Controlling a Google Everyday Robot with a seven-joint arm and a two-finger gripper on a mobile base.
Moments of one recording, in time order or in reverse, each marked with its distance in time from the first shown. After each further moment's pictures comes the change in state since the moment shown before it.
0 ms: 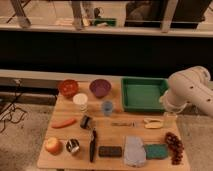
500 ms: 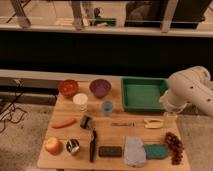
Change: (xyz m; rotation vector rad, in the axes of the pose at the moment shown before) arm 0.001 0.000 -0.001 0.001 -0.002 0.004
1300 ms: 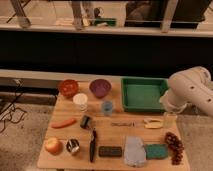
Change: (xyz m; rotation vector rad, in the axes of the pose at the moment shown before) arm -0.001 0.001 0.004 -0.006 -0.009 0.015
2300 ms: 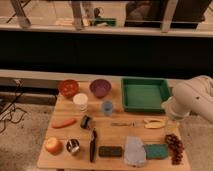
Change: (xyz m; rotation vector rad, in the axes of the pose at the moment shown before) arm 0.009 0.028 0.008 0.035 -0.006 0.042
